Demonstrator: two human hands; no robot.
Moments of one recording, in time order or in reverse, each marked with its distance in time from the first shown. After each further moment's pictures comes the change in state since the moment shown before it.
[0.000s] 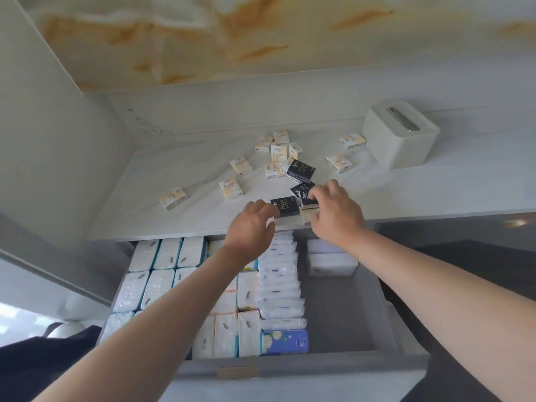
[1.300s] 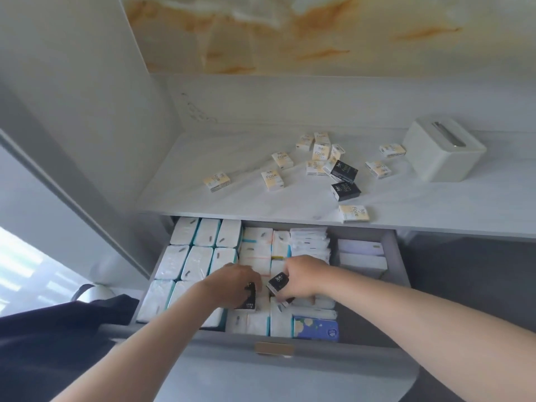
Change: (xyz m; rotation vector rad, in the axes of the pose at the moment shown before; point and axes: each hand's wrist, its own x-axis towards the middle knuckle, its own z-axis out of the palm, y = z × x) left_hand -0.146 -0.094 -0.016 0.008 -0.680 -0.124; right_hand -0.059 -0.142 0.056 0.057 -0.931 -0.014
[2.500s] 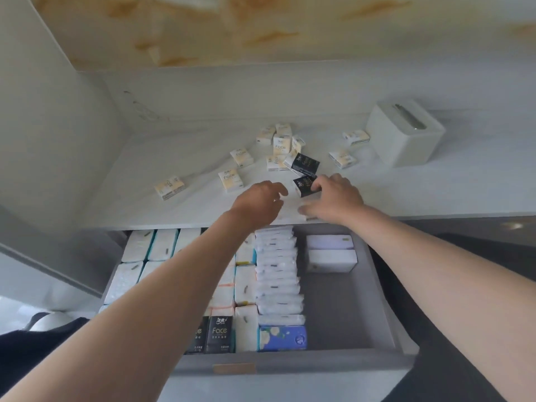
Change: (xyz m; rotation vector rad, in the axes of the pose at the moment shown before) left_hand 0.139 0.116 -0.119 -0.075 0.430 0.047; right_hand 0.004 0.137 -0.118 0.105 0.645 0.235
